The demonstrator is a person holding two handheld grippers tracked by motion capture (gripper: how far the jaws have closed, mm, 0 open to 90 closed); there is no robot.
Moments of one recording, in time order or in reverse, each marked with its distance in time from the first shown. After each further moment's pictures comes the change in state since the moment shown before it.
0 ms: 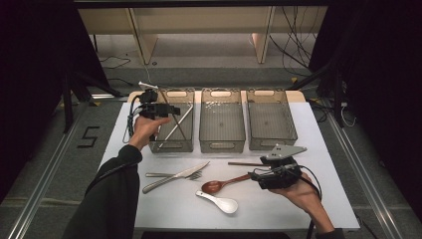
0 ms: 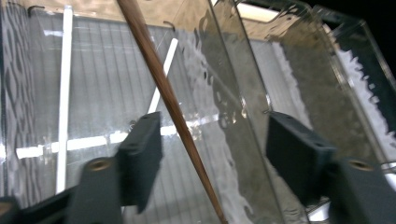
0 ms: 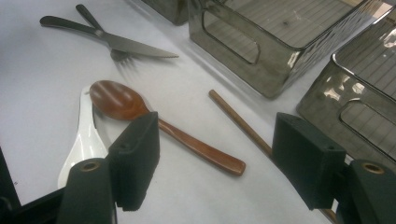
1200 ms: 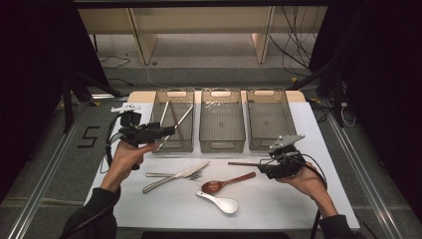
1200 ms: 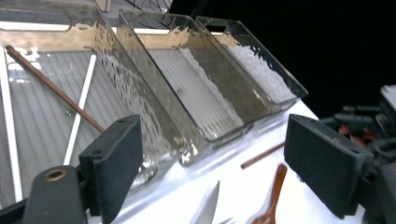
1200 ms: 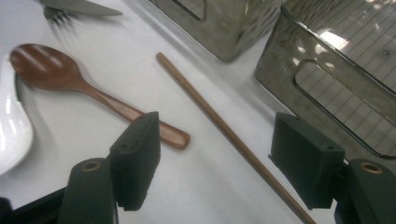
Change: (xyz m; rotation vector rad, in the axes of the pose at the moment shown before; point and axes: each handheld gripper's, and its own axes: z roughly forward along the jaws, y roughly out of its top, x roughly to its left) left arm -0.027 -0.087 -0.097 -0.187 -0.246 0.250; right arm -0.045 -0.003 0.017 0.157 -0.046 0.009
